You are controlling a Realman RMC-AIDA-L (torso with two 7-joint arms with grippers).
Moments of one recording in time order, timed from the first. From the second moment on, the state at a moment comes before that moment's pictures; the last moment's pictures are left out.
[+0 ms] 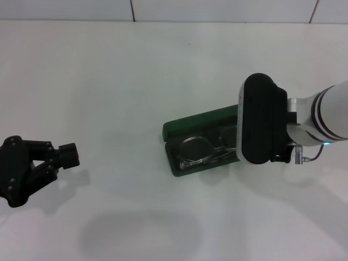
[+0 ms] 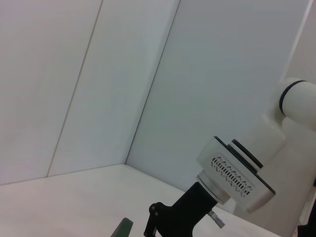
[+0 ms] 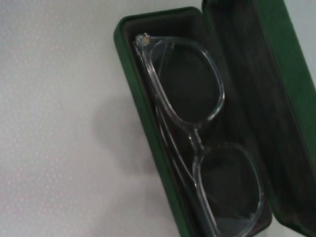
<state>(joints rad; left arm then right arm) -0.23 -1.98 0.75 0.77 1.71 1.97 -1.42 0.50 2.03 -2.01 -1.56 -2.88 -1.28 2.42</state>
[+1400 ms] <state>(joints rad) -0.21 -1.98 0.75 0.76 1.71 1.97 -1.41 0.49 2.03 -2.04 -1.60 -2.86 -1.26 2.40</state>
